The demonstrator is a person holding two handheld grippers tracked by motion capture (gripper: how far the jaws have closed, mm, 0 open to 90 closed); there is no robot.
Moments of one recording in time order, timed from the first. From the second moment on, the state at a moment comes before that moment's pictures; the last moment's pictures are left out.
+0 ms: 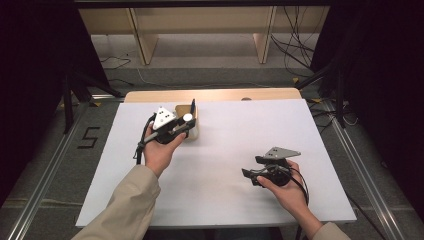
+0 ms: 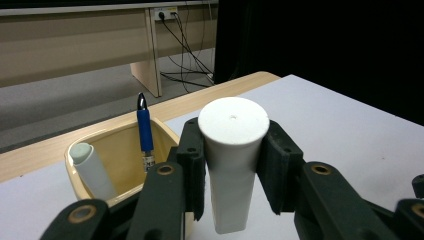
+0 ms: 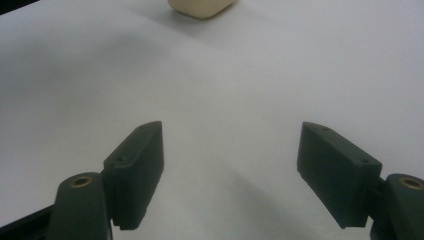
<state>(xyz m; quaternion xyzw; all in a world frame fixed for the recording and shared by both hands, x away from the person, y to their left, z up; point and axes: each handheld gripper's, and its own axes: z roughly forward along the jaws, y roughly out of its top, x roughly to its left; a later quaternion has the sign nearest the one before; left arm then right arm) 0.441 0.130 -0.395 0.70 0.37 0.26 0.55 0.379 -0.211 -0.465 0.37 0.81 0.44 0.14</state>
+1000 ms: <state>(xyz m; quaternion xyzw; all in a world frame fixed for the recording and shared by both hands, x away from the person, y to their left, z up) 0.460 0.140 -0.379 0.69 0.38 0.29 0.55 0.379 -0.214 -0.467 0.37 0.81 0.44 0.14</state>
